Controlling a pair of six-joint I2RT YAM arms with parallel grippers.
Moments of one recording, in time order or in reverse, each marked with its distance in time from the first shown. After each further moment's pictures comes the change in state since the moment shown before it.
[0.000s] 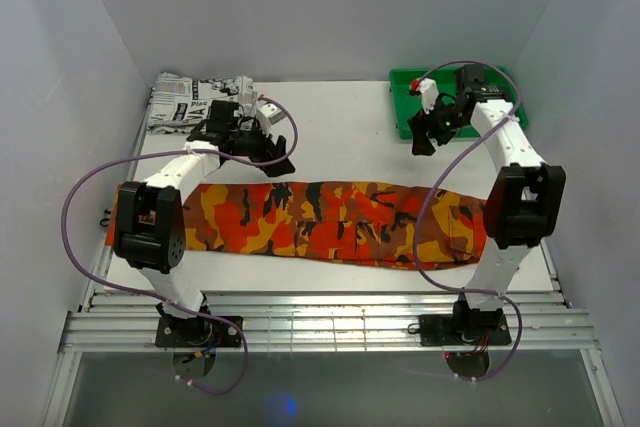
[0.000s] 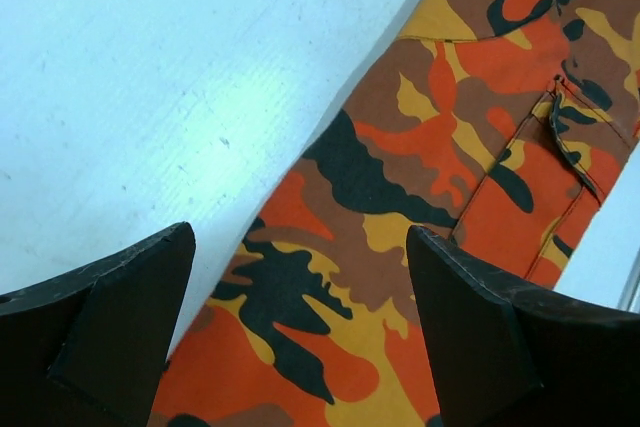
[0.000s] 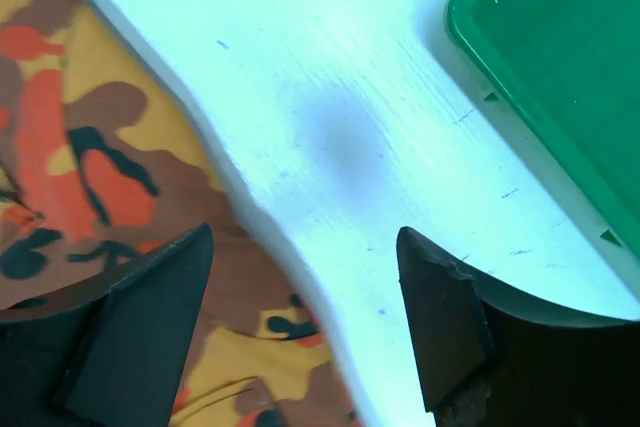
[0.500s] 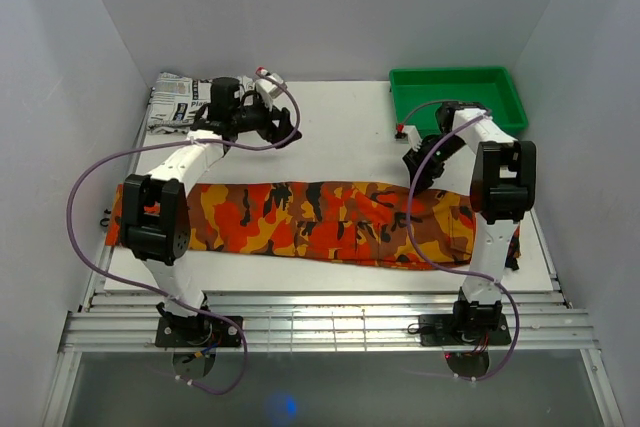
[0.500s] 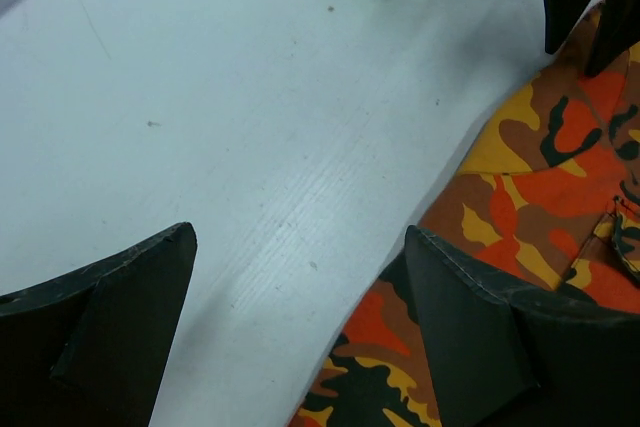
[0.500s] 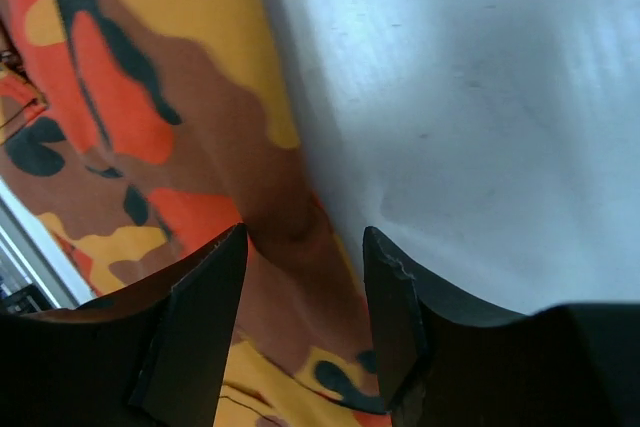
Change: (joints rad) left arm -0.020 0.052 0.120 0.262 -0.046 -0.072; right arm -0.013 0.304 0.022 -0.287 -0.067 -0.258
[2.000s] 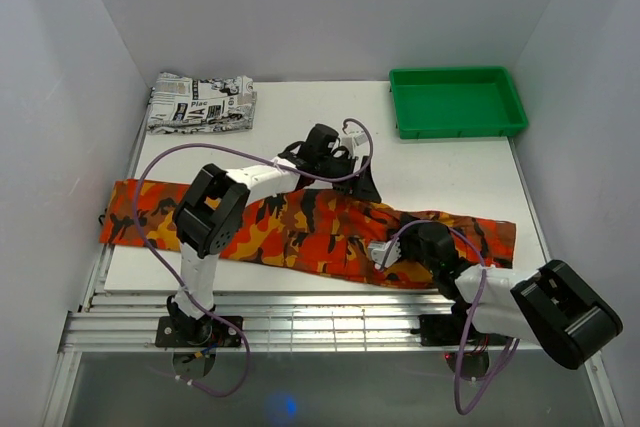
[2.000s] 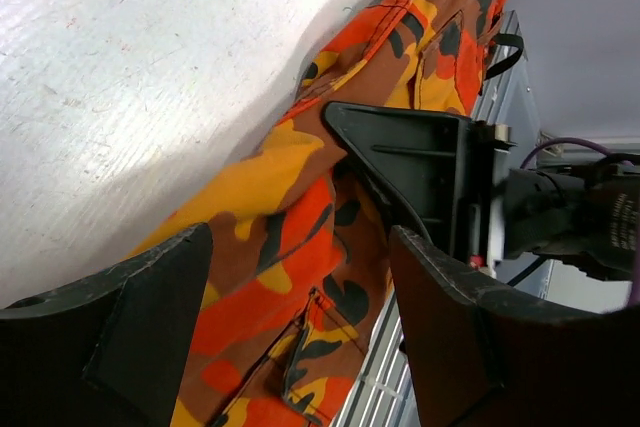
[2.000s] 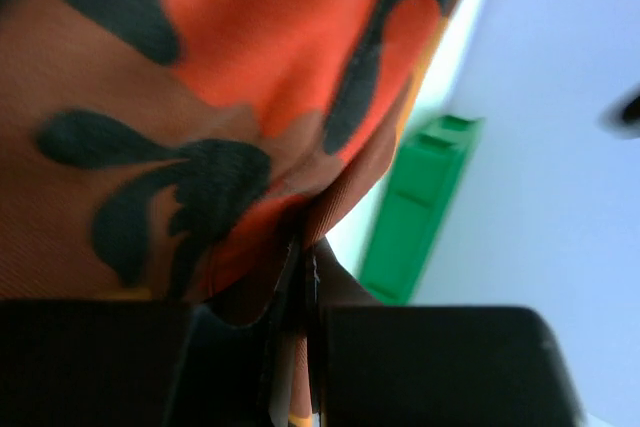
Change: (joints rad) left arm -0.450 0.233 -0.014 0.059 0.005 -0.729; right arm 0.546 -0.967 -1.633 1.825 0.615 -0.540
